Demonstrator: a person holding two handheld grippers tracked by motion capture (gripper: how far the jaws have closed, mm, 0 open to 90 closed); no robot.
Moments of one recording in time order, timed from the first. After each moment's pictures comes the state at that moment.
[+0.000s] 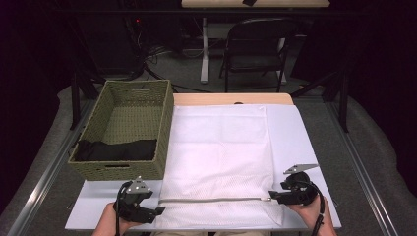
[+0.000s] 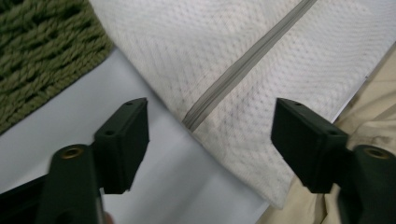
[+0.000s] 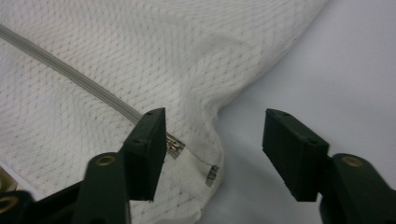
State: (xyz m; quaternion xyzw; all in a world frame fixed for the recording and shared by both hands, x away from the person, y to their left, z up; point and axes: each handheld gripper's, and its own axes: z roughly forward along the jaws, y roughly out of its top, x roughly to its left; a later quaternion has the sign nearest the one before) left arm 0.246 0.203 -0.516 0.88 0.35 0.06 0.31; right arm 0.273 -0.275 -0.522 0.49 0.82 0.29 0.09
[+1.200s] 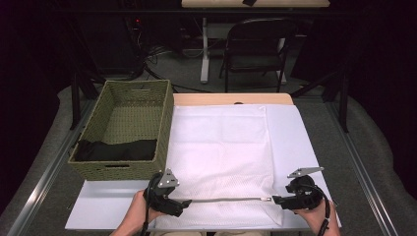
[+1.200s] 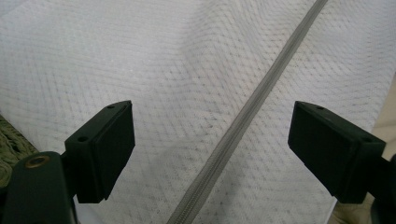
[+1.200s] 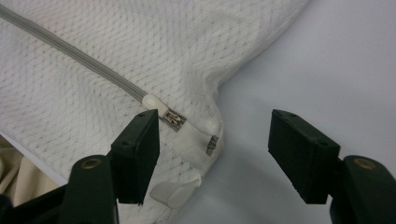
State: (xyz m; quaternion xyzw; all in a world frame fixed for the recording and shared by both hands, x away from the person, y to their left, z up) left arm 0.270 0.138 -0.518 0.89 0.29 0.10 0.33; right arm 0.262 -0.281 -0.519 0.49 0.82 0.28 0.08
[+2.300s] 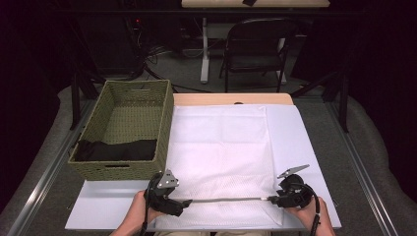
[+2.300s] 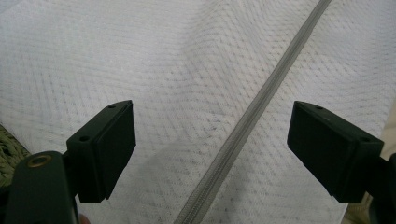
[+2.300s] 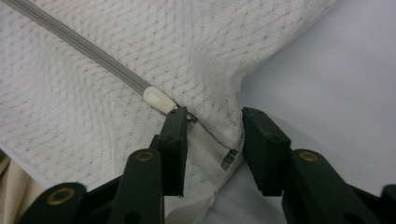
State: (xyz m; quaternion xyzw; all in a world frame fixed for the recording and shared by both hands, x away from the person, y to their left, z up) left arm 0.272 0.137 -0.526 0.89 0.29 0.09 0.34; right arm 0.274 -0.264 -0.535 0.48 0.85 0.23 0.06
